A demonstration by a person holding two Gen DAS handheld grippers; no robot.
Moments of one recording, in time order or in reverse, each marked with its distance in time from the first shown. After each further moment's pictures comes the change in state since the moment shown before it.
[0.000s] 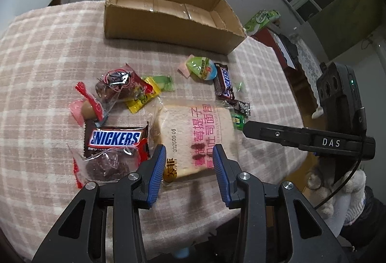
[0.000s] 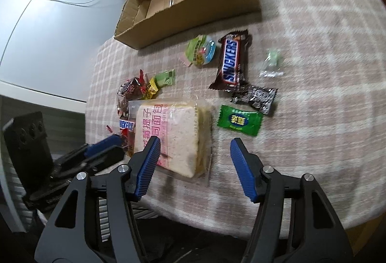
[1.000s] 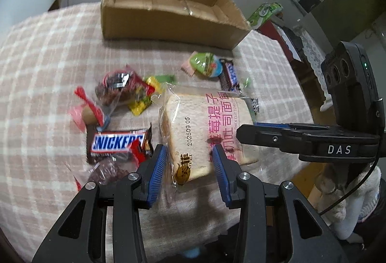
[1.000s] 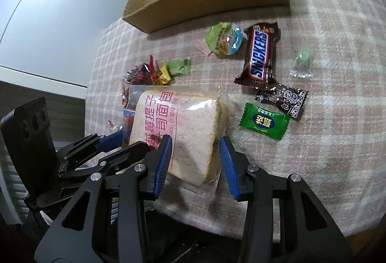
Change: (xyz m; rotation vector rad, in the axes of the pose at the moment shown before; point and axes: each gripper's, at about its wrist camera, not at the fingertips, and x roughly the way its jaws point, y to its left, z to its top) left arm 0.005 -0.009 0.003 0.067 0.002 0.060; right arm 0.014 0.025 -0.001 -0.092 0.045 -0.005
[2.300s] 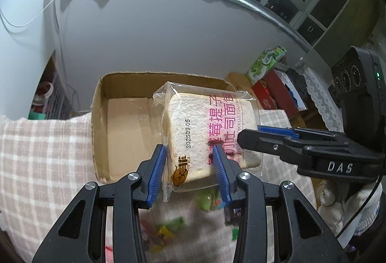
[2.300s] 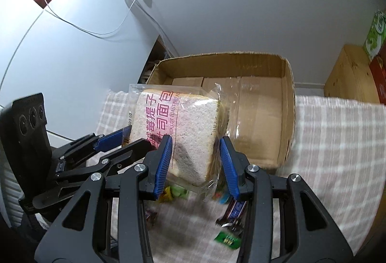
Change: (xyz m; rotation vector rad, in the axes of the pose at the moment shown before) left arm -0.004 0.007 0.166 0.025 -0.200 0.024; right arm -0.052 0.038 0.164 -0.161 -0.203 -0.092
